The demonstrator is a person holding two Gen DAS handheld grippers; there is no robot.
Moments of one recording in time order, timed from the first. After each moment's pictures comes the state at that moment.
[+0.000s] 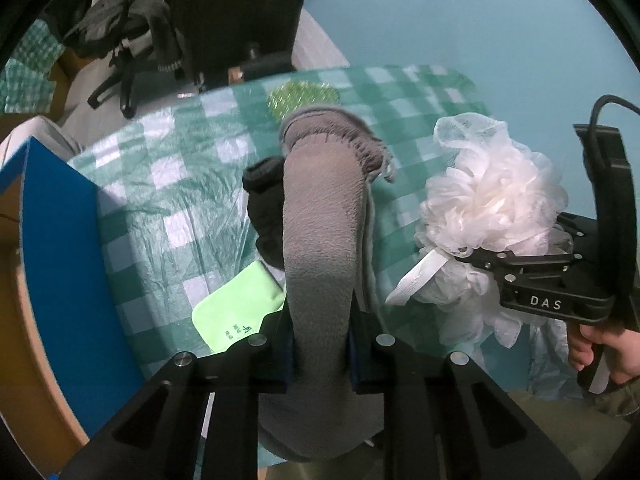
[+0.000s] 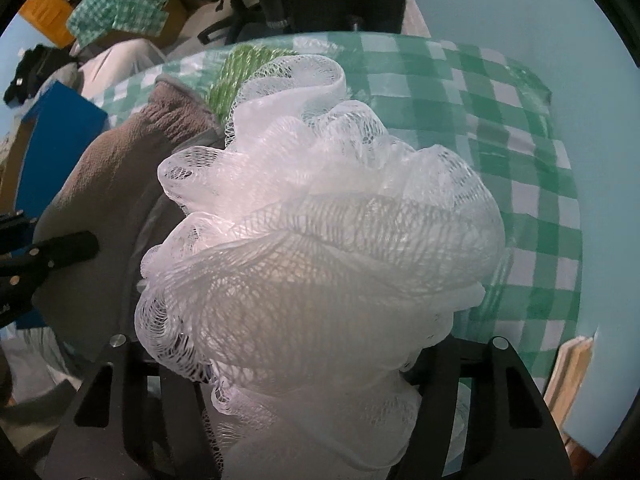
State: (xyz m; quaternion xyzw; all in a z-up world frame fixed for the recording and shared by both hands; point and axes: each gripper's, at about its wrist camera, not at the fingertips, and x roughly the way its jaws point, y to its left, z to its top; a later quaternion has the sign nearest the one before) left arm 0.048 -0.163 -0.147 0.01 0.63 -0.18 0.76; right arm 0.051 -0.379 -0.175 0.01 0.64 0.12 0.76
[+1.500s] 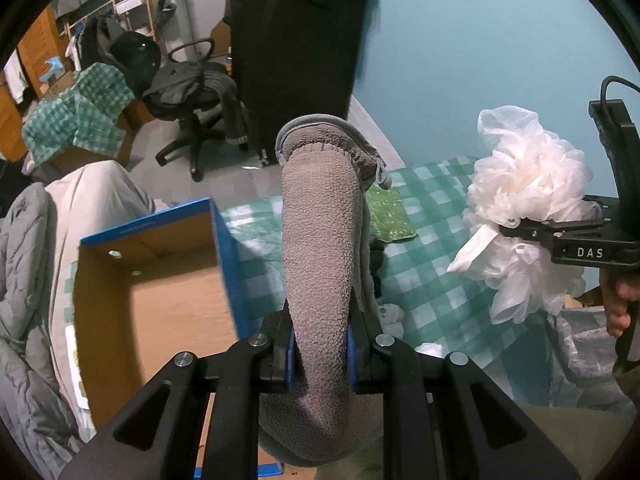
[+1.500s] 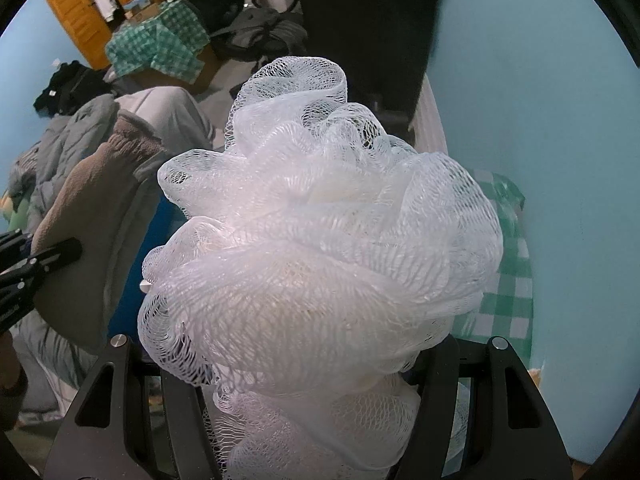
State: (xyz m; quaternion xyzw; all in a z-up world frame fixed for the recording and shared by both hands) left arm 0.019 -0.065 -0.041 0.03 0.52 -0.11 0.85; right arm 0.074 -0.303 -0.071 -0.01 0.56 0.15 0.82
